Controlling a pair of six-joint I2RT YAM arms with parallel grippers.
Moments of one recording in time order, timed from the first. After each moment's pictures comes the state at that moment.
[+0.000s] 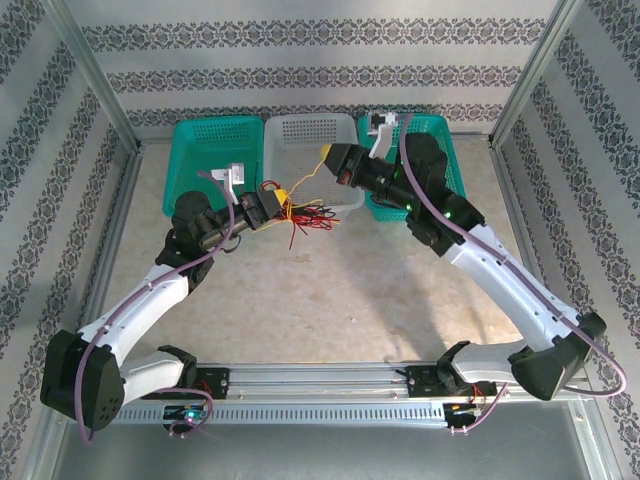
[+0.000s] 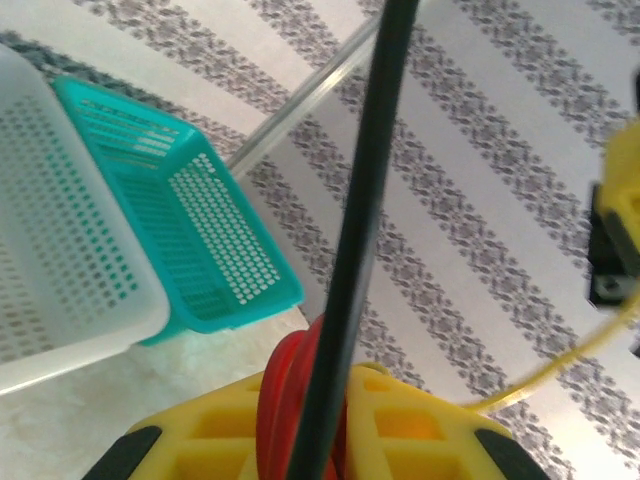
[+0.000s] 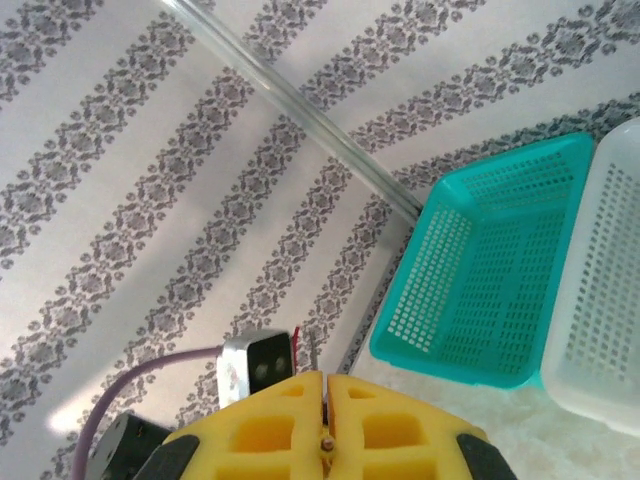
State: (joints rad) left arm -0.33 1.15 0.75 0.43 0.59 -0.82; right arm 0.60 1.31 1.43 -0.23 -0.26 0.82
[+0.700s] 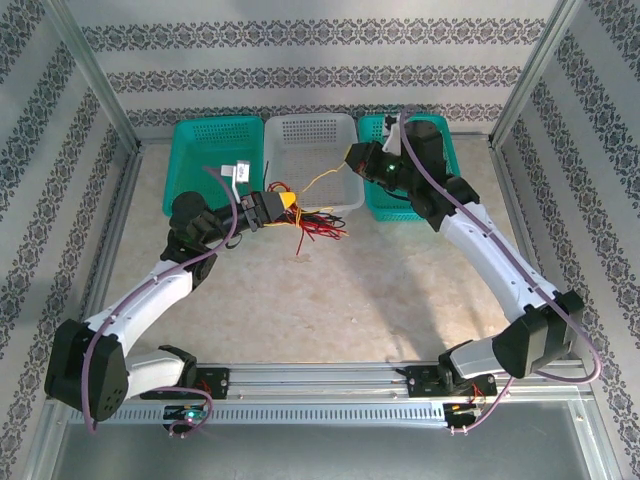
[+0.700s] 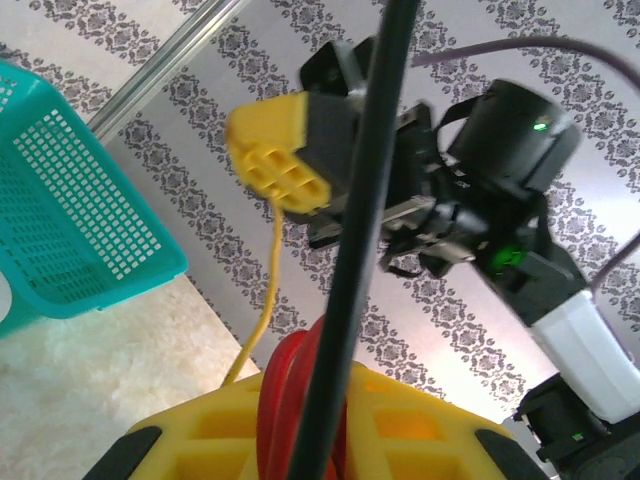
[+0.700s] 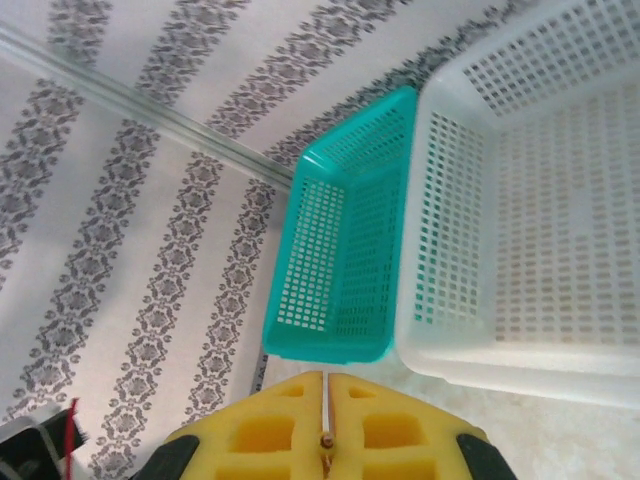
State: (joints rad) left arm -0.33 1.20 0.75 0.65 0.81 -1.00; right arm 0.40 1.42 1.36 -0.30 -0.36 0.88
